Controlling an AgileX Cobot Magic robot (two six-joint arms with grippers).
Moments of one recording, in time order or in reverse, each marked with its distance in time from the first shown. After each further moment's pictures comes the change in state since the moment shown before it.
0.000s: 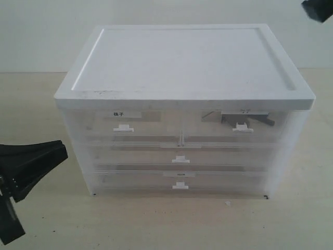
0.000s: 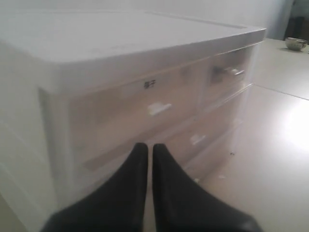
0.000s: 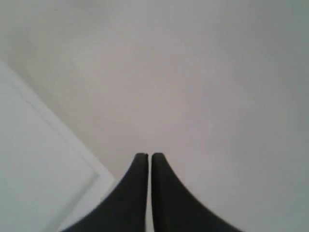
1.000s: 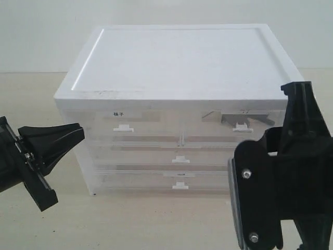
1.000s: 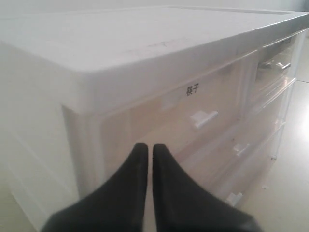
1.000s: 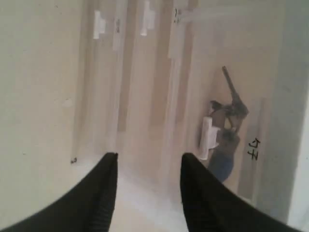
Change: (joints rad) left arm -0.157 0.210 -0.096 -0.240 -0.008 0.233; right arm 0.655 0.019 0.343 0.274 0.510 -0.457
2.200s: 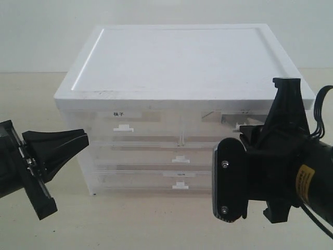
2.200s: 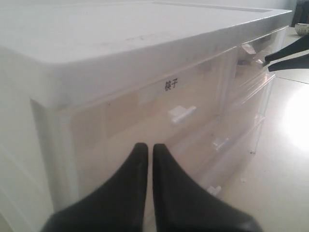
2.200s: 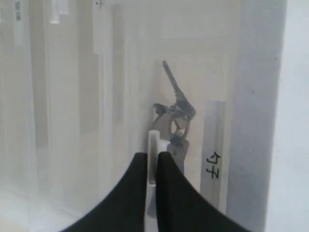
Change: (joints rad) left arm 0.000 0.000 0.000 0.063 0.000 -0.040; right arm -0.048 0.163 0.114 -0.642 -0.032 0.631
